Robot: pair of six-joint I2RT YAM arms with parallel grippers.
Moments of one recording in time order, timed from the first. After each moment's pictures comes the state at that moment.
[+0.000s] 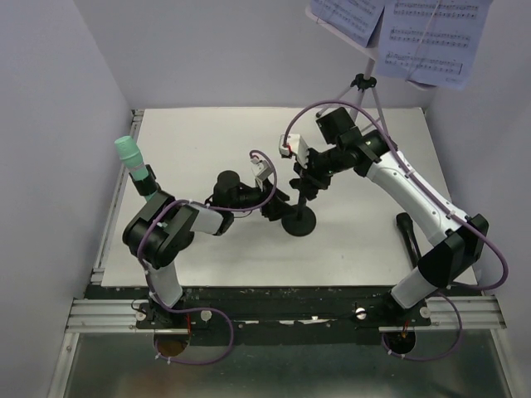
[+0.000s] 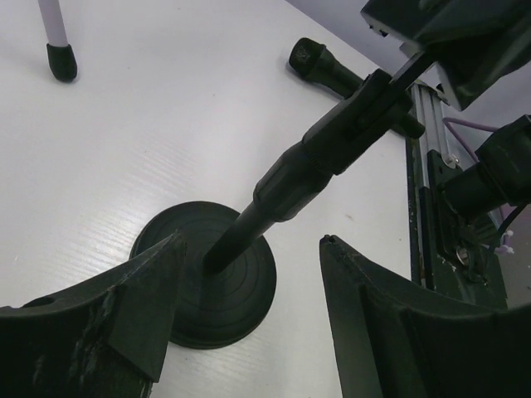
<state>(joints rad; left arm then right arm) -0.53 1.81 0.69 1.03 0.82 -0.40 0.58 1.60 1.63 -1.02 -0.46 -0.73</state>
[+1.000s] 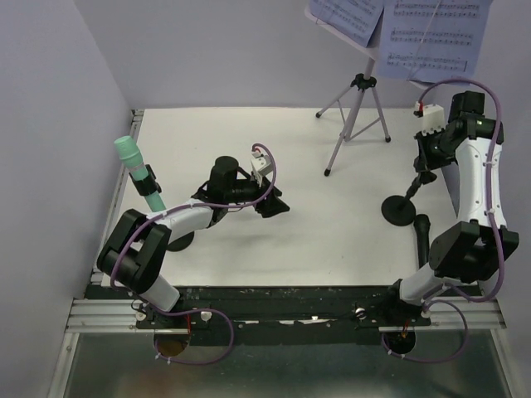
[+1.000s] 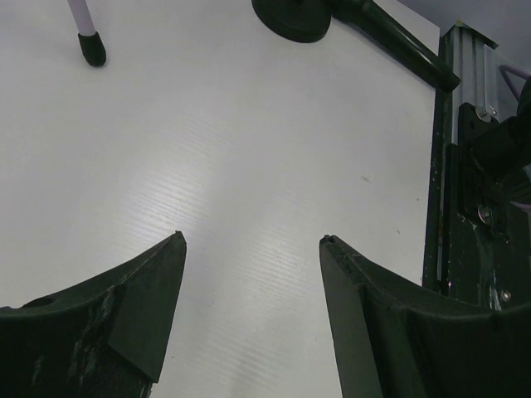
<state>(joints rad) -0.51 1.56 0.79 0.46 0.82 -0.12 -0.23 1.58 1.68 -1.19 -0.16 -0.52</state>
